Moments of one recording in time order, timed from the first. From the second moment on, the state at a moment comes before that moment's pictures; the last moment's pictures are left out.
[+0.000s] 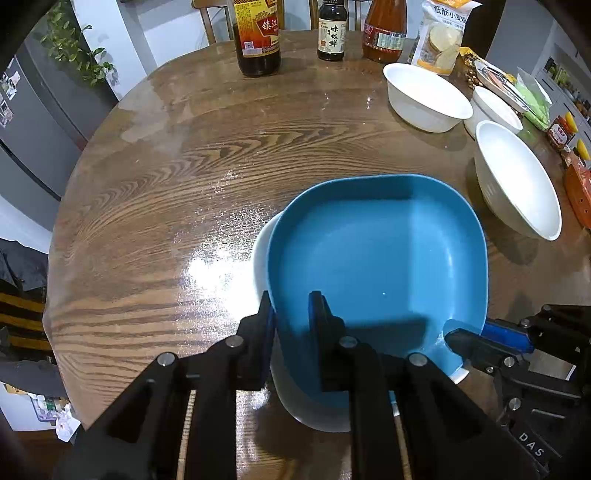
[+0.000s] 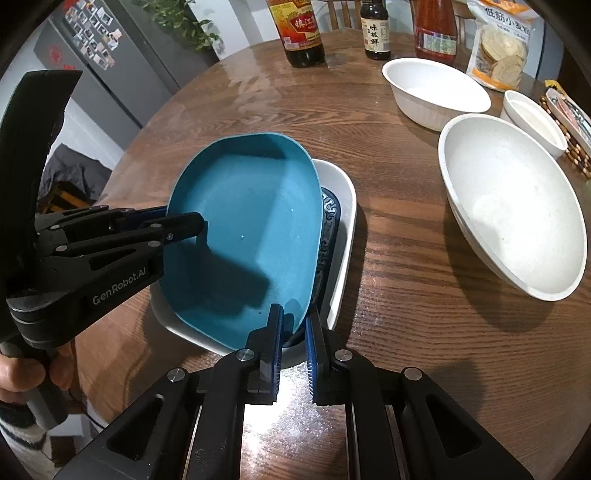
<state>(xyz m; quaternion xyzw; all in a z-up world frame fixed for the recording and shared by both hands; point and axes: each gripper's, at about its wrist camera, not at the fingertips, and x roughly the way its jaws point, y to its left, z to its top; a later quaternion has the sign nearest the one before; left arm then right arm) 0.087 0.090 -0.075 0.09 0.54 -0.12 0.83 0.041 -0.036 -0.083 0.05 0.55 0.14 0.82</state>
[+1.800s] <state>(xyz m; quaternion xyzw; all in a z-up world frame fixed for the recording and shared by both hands) 0.090 0.088 -0.080 0.10 0.54 -0.13 0.82 0.041 -0.041 -0.073 0.05 0.53 0.12 0.83</state>
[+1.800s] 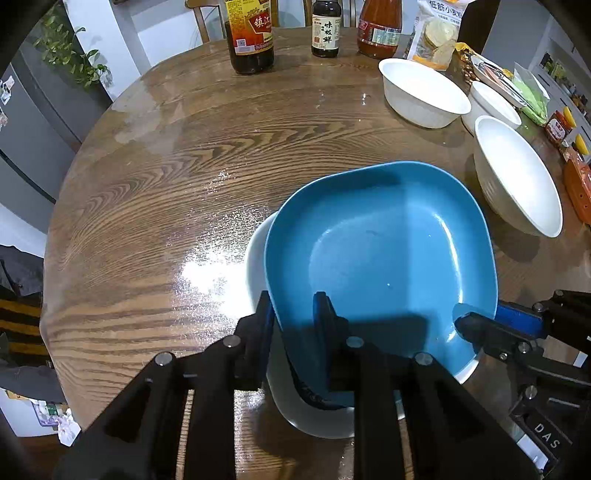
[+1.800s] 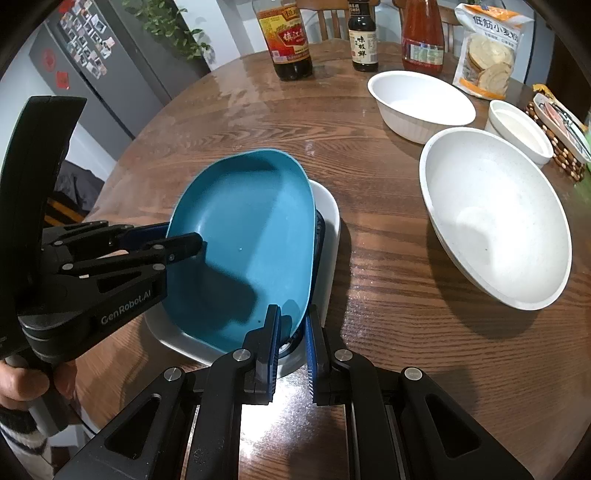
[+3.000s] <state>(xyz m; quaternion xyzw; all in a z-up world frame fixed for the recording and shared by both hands) 0.072 0.096 -0.040 0.03 0.49 -0.09 0.87 0.014 -0.083 -0.037 0.11 0.44 0.11 0.89</state>
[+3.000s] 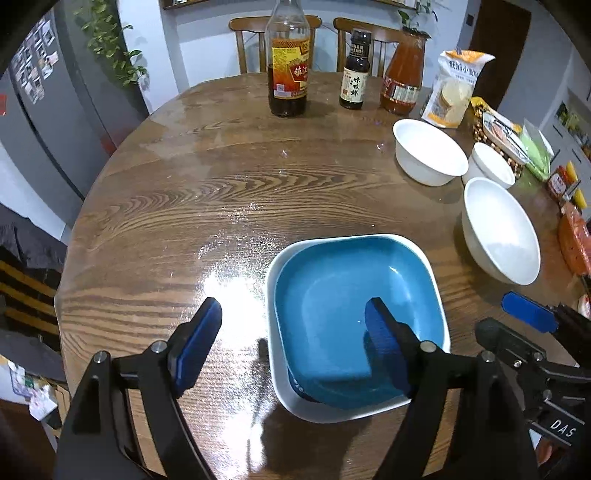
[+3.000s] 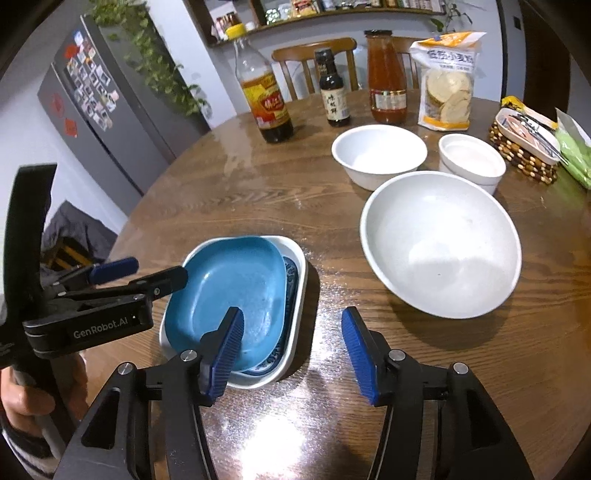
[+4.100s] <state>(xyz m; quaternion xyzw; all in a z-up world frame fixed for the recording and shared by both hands) 0.054 -0.035 -0.015 0.02 0.47 -0.14 0.87 -0.018 -0.262 0.013 0.12 0.40 -0.02 0.91</state>
